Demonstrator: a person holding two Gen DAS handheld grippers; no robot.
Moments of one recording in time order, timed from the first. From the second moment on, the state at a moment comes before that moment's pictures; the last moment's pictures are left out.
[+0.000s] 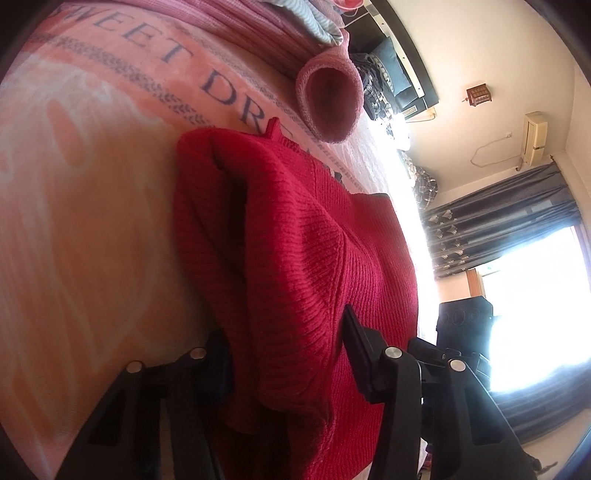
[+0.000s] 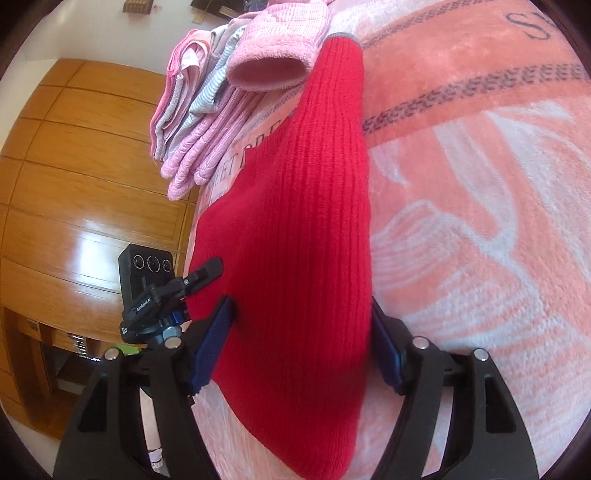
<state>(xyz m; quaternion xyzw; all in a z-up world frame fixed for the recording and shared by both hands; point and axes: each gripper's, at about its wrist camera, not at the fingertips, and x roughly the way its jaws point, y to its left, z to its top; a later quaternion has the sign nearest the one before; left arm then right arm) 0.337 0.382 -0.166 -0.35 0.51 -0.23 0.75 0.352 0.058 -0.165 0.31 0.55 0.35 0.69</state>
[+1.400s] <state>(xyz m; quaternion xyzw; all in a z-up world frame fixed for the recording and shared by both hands) 0.231 0.241 -0.158 -0.30 0.57 -0.34 0.69 0.186 -0.099 -0.138 0.21 0.57 0.32 0.73</state>
